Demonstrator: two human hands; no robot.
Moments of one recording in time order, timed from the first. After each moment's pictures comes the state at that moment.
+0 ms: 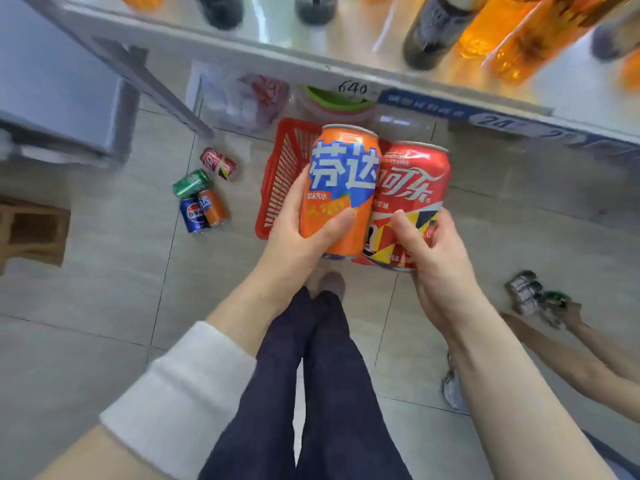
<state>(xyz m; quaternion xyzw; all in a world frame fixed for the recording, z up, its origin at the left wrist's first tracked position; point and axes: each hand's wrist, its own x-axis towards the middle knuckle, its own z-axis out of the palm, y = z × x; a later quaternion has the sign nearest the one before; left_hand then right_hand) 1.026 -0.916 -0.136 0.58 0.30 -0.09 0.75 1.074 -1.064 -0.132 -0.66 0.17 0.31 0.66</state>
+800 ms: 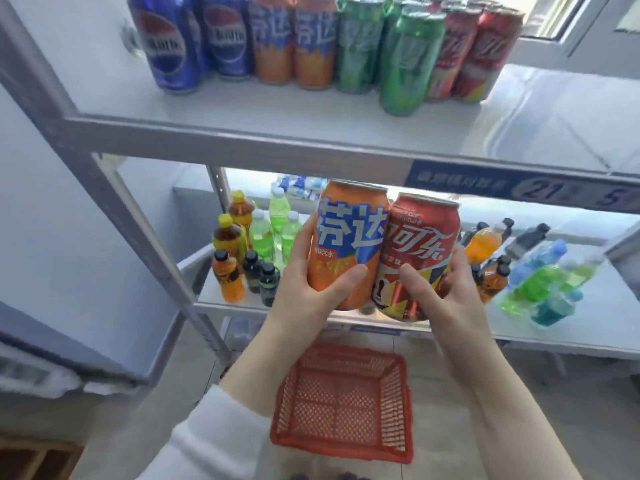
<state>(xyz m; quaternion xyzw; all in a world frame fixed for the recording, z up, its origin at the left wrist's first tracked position) 1.070 -0.850 0.188 0.67 0.03 0.14 0.73 1.100 -1.012 0.196 -0.71 -0.09 0.04 0.70</state>
